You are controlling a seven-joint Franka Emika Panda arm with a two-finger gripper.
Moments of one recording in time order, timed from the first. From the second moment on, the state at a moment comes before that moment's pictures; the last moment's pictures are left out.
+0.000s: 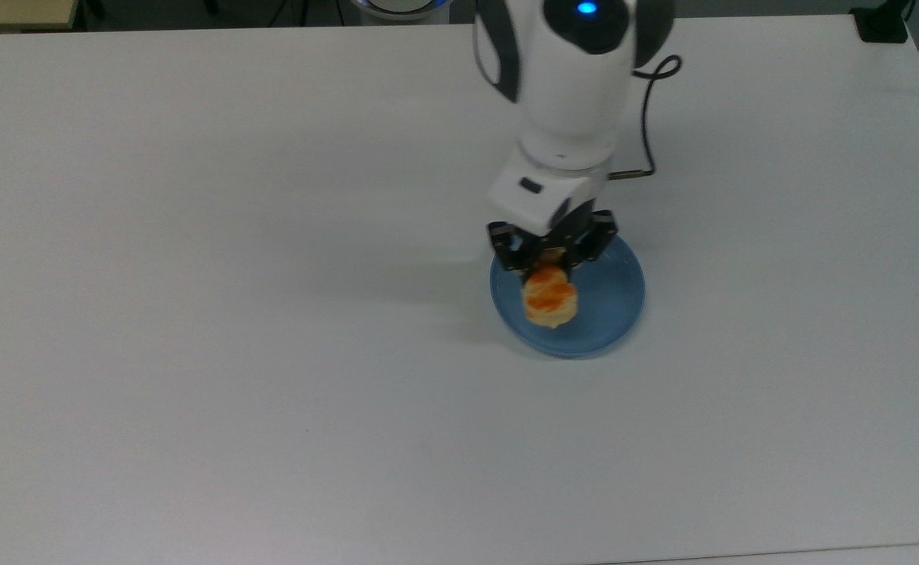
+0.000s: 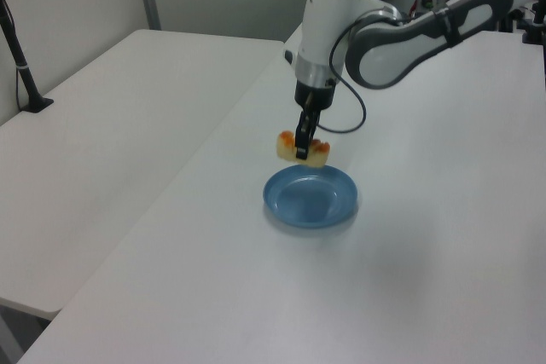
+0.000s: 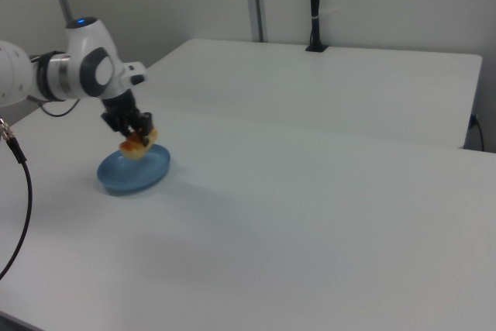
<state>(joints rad) 0.34 0.48 -0.02 -1.56 -0.06 2.22 0.19</state>
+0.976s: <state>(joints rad) 0.28 0.30 -0.02 -1.53 -0.06 1.81 0.29</state>
